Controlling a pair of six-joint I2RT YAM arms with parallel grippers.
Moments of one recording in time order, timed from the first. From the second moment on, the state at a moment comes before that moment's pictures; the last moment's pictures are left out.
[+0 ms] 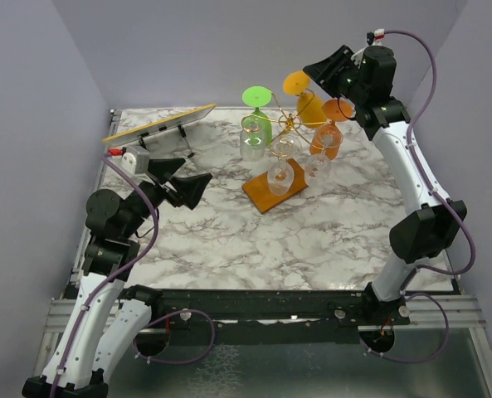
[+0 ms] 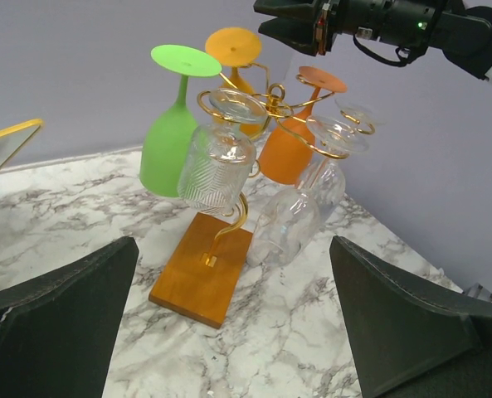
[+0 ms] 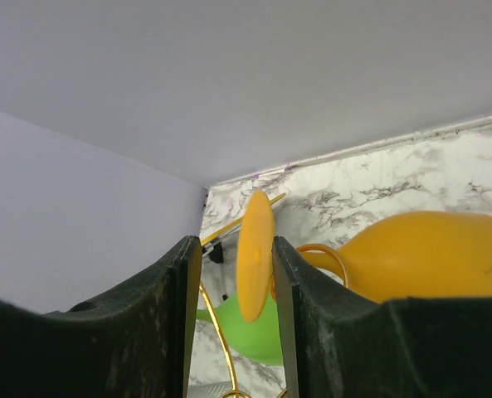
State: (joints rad) left arm -0.25 0.63 0.79 0.03 0.44 -0.38; right arm 0.23 1.74 1.86 -0.24 -0.19 0.79
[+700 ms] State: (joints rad) left arm -0.25 0.65 0.80 -0.02 0.40 -0.38; right arm 0.23 1.77 1.92 -0.36 -0.19 0.58
